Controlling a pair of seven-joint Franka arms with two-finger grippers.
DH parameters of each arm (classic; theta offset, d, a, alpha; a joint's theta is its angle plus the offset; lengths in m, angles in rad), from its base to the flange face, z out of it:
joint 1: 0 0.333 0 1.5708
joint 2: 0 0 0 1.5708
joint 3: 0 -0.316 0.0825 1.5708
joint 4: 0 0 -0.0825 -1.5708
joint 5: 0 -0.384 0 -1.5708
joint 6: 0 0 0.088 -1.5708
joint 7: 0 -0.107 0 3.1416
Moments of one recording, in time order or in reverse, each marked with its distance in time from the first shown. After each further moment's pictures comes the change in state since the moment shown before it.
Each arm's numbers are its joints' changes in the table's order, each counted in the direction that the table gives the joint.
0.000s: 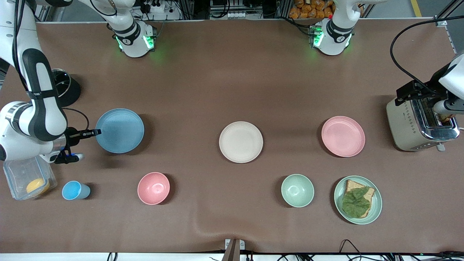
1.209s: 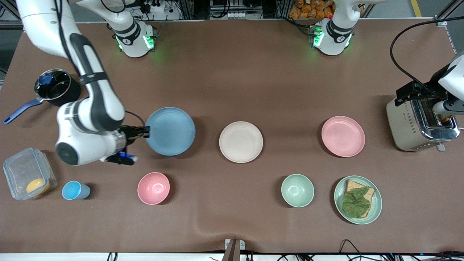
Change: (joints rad) left arm 0.001 -0.004 0.000 0.000 0.000 -0.001 0.000; right arm 0.308 0.000 -0.134 -0.119 -0.117 -0.054 -0.626
